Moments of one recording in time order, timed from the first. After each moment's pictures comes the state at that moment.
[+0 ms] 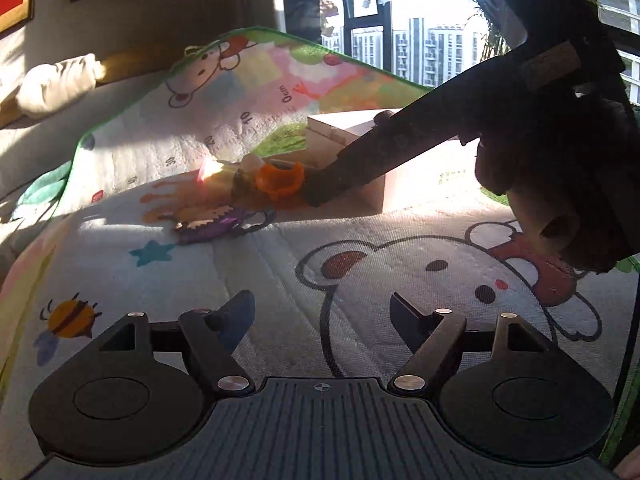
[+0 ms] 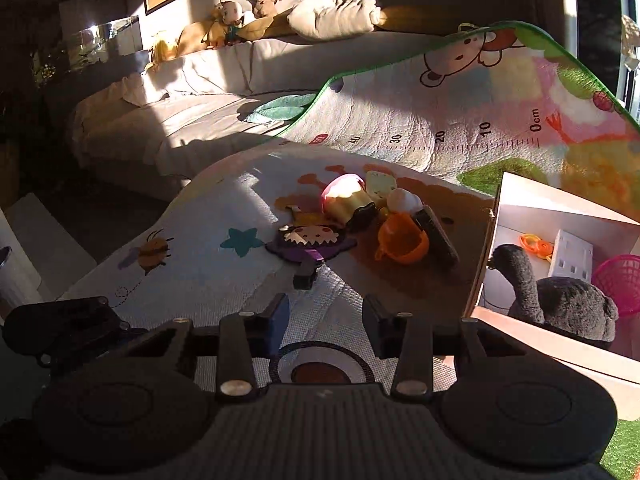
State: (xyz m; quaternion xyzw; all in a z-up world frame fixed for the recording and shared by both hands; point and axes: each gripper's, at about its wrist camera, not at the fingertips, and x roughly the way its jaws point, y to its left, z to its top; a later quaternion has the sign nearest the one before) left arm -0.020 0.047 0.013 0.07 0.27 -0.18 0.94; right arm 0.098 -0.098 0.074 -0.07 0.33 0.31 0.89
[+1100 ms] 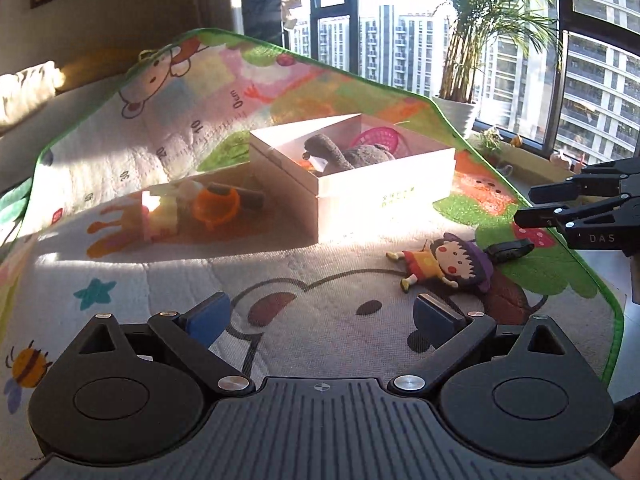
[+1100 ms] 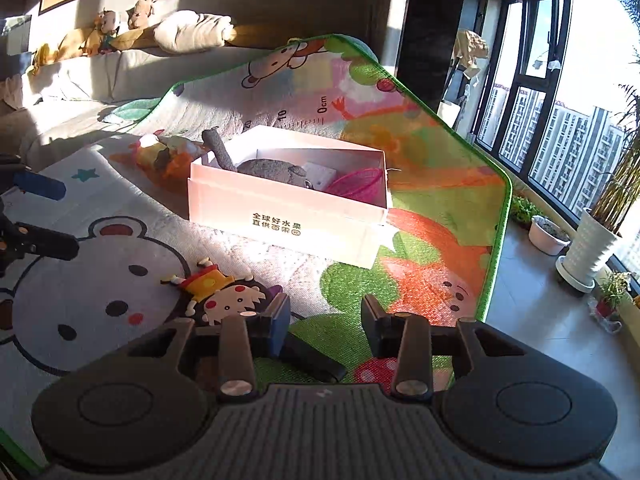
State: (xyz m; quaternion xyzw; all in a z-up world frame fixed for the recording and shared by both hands) left arm -0.003 -0.008 0.036 0.09 0.29 -0.23 0.92; right arm -0.031 -0.279 0.062 -0.10 0.27 0.09 0.95
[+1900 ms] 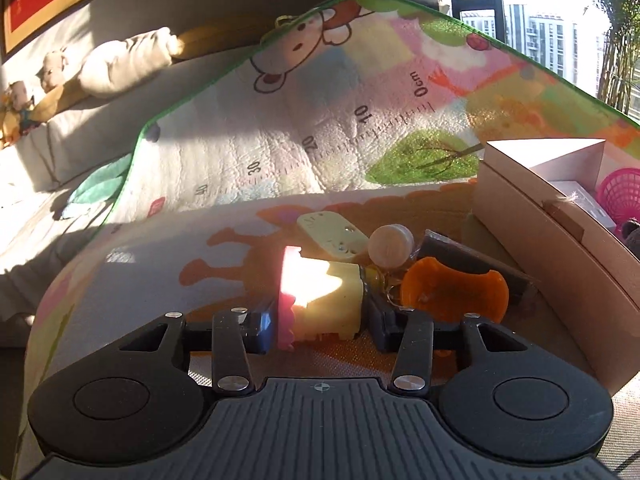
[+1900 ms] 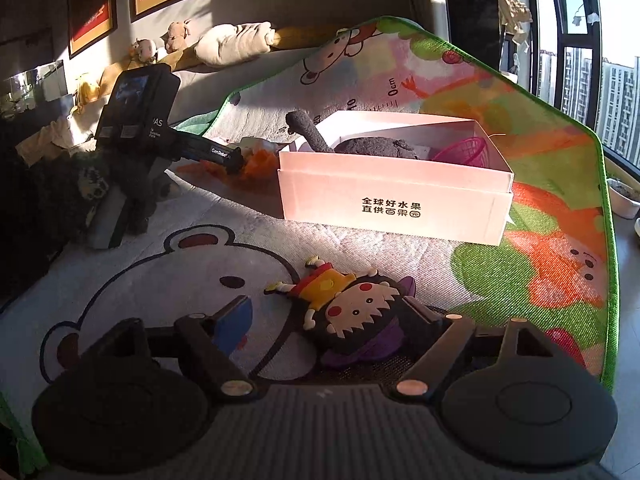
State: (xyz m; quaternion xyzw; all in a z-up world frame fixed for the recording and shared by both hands) left arm 0.187 0.031 0.006 0.07 0.30 -0.02 0.95; right arm -0.015 -0.237 0.027 -0.01 0.30 0.18 0.94
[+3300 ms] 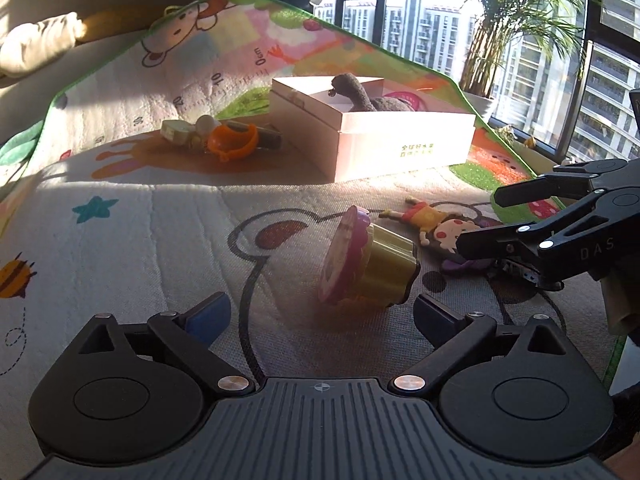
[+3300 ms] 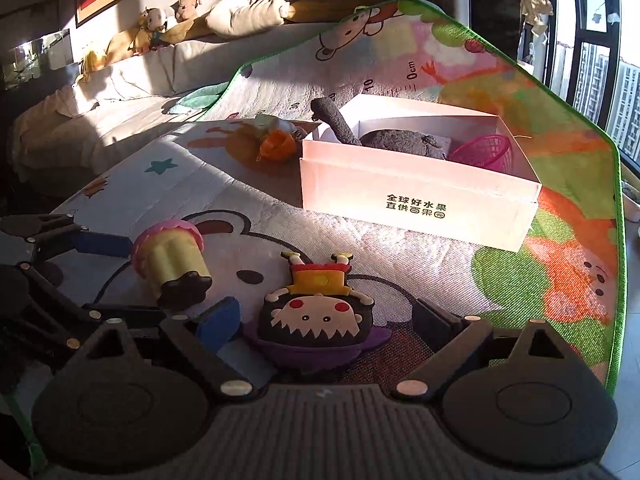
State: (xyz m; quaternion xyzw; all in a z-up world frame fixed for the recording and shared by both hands) left arm -0.017 0.015 -0.001 0.04 0.33 -0.21 0.92; right arm -0.003 -0.218 0.039 -0.05 0.34 0.19 0.92
